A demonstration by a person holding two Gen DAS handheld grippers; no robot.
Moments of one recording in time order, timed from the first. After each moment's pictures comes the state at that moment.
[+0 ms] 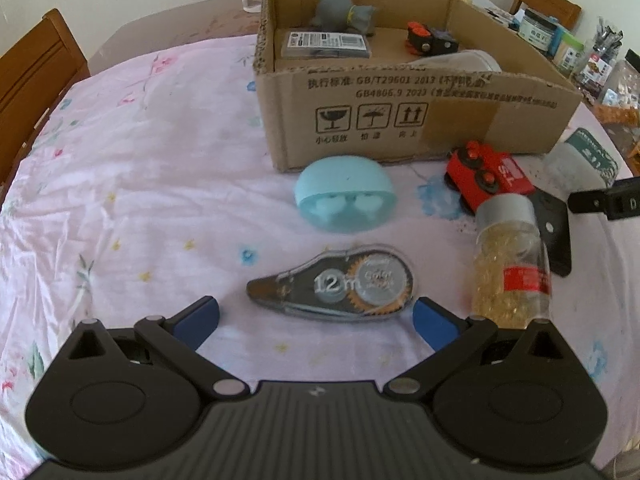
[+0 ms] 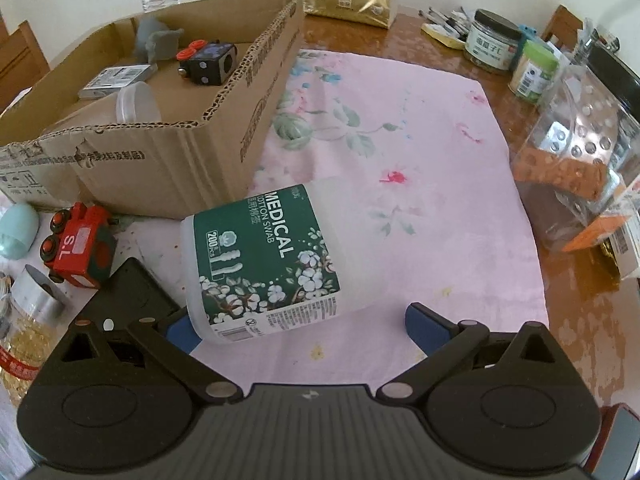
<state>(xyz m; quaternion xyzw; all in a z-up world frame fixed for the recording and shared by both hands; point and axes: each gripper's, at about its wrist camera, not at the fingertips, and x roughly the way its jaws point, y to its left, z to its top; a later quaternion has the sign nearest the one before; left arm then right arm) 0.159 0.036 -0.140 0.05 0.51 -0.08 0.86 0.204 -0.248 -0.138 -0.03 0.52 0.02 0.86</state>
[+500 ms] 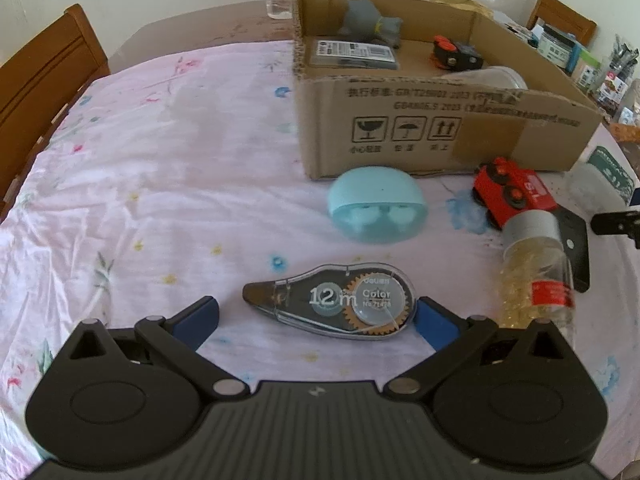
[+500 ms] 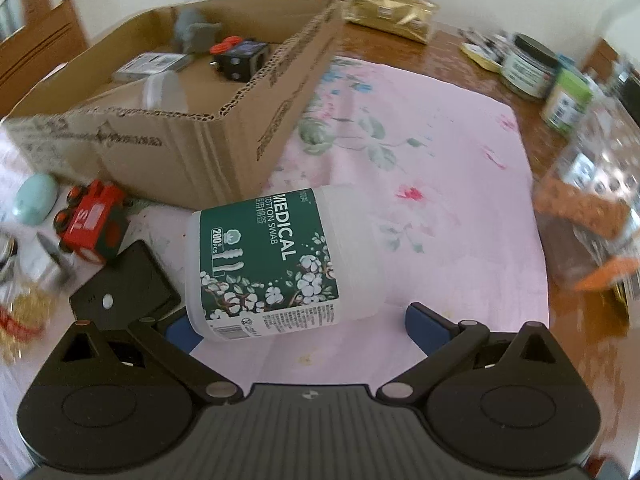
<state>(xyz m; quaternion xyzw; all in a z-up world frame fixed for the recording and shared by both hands) 0.160 0.051 -0.142 0.04 0.49 -0.05 0.87 0.208 -0.261 -0.139 -0.07 0.51 0.09 0.85</state>
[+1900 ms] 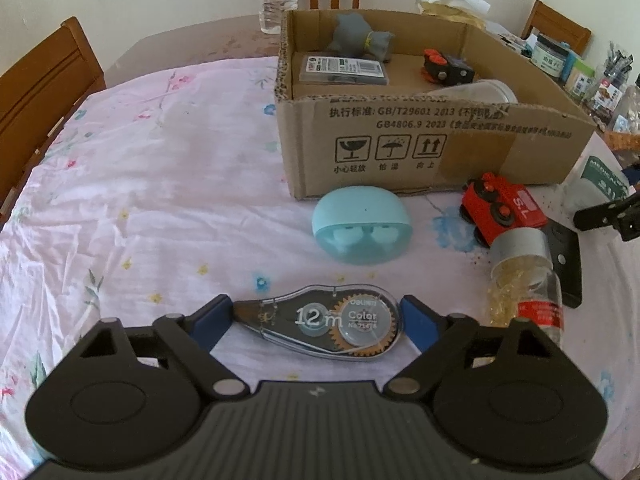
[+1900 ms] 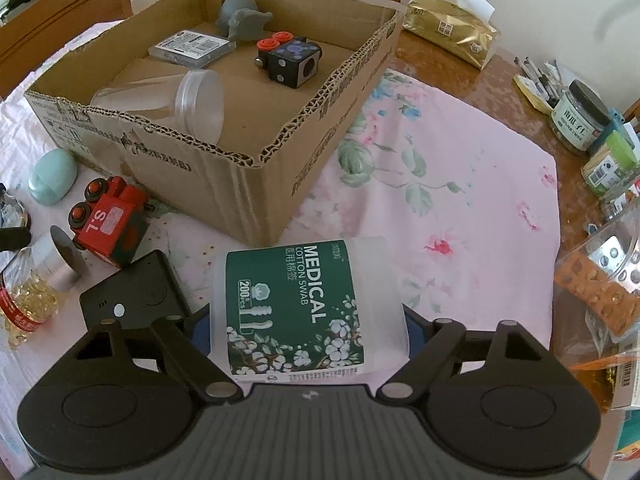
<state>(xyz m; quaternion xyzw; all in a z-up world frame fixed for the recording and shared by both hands) 0.162 0.043 -0.139 0.04 0.48 -0.06 0.88 0.235 -0.242 -0.132 -0.13 0.53 0.14 0.83</state>
